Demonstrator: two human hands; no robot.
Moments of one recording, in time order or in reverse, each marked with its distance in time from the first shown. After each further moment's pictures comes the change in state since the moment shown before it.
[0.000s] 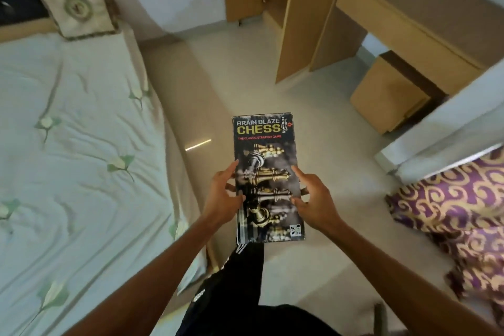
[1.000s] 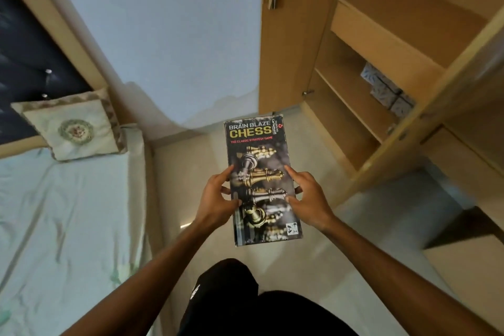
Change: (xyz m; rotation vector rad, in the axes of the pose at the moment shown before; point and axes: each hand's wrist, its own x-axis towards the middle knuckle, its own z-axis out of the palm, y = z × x) left_hand 0.846 0.186 -0.221 0.039 0.139 0.035; right_hand 0.930 -0.136 -0.038 0.063 -0.110 -0.087
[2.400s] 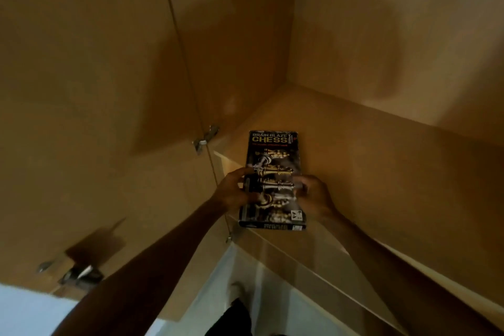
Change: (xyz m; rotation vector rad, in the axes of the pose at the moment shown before) left_hand 0.988 0.408 0.324 0.004 -0.770 0.307; right_hand 0.804 0.184 -0.465 0.023 0.603 0.345
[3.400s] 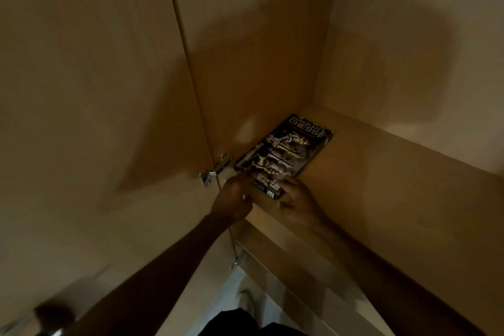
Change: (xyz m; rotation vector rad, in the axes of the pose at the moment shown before) left_hand 0.098 -0.009 -0.040 0.503 0.260 0.182; right_hand 0.141 -0.006 0.045 -0.109 -0.171 -0.316
